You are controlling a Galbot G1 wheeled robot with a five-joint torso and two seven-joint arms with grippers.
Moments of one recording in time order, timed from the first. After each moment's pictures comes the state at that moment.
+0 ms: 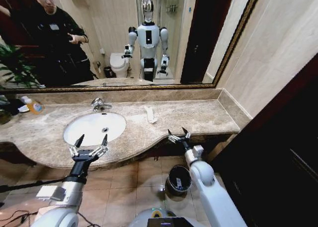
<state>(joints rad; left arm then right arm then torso) 1.84 -1.36 -0.82 -2.47 -0.37 0.04 0.05 -1.13 1.38 0.31 1.82 0.25 -0.15 -0.01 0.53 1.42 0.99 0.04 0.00</state>
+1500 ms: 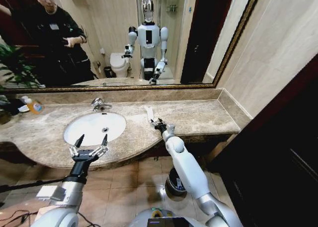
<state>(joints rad) 1.84 -1.36 -0.82 -2.47 -0.37 0.04 0.05 -0.79 1.54 0.18 1.42 0.31 -0.25 0.01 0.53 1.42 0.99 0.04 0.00</state>
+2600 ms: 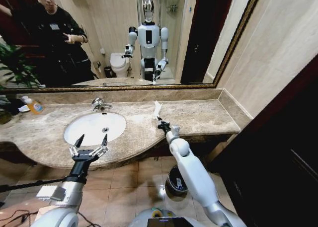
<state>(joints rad) 1.84 -1.36 -0.82 -2.47 -0.37 0.04 0.05 -0.93 1.41 0.21 1.69 0.31 -0.22 0.01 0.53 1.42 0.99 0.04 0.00</state>
